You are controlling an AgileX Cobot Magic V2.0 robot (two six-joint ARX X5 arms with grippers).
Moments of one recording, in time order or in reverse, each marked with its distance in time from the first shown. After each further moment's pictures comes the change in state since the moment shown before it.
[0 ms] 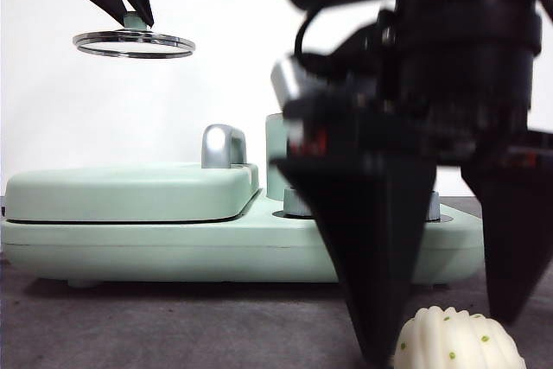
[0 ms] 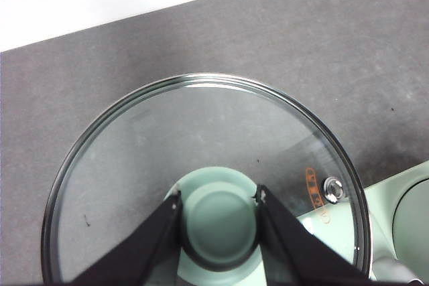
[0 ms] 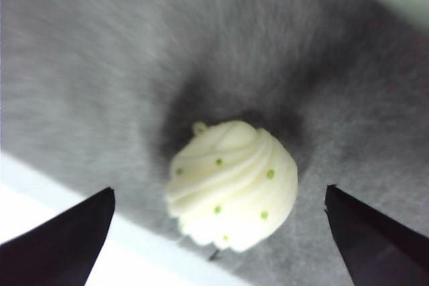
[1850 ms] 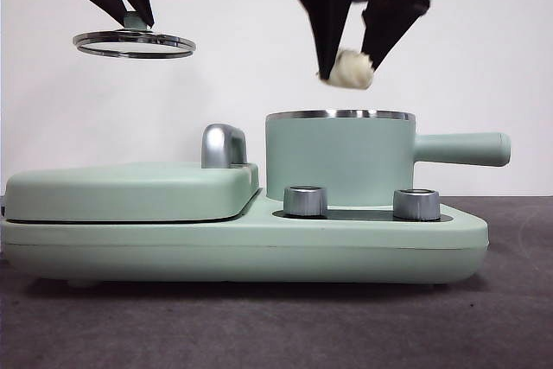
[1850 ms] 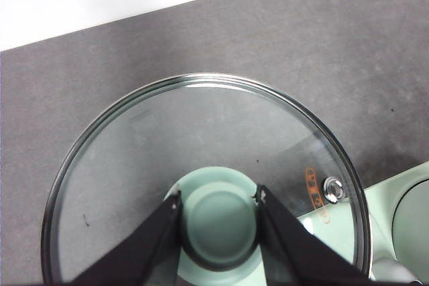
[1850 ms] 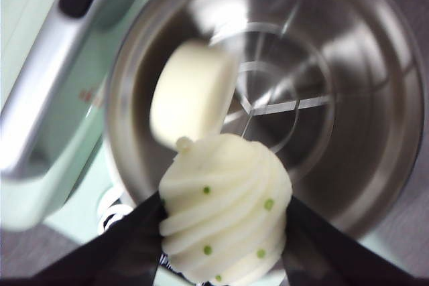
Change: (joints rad) left arm 0.000 0.000 0.000 0.000 0.000 -0.003; right arm -0.423 0.396 1.066 -0.442 0.008 -0.372
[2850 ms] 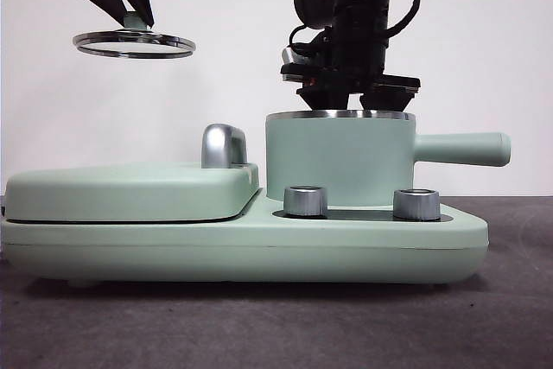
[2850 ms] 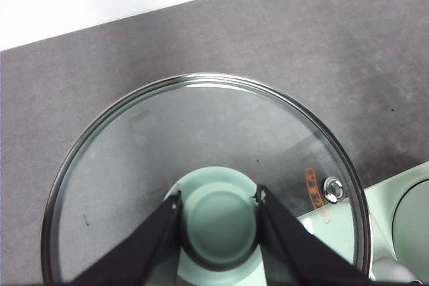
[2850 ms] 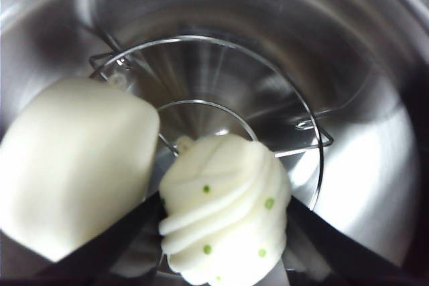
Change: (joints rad) left arm 0.000 0.000 0.000 0.000 0.000 -0.001; right arm -0.057 0.214 0.048 0.000 0.027 -0.020
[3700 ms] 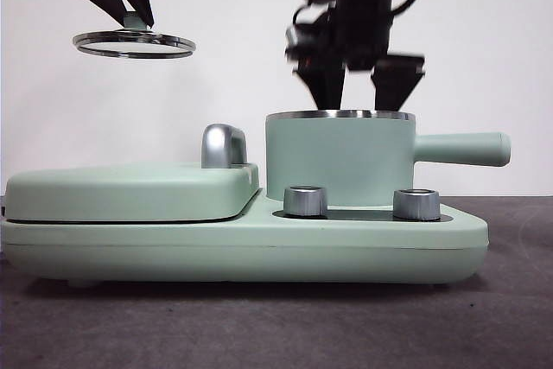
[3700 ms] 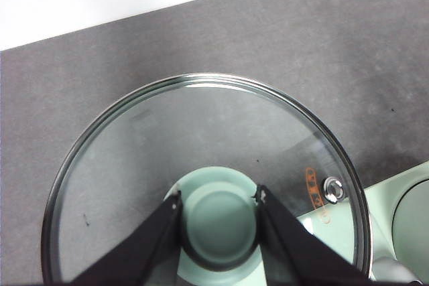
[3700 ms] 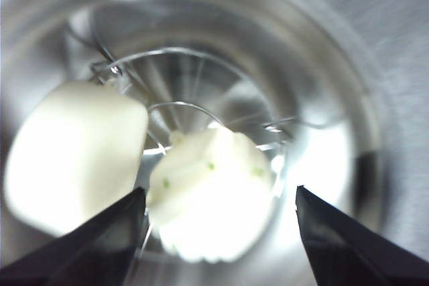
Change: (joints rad) left arm 0.000 0.000 0.000 0.000 0.000 0.000; right arm 0.001 -0.055 0.023 0.000 0.053 0.010
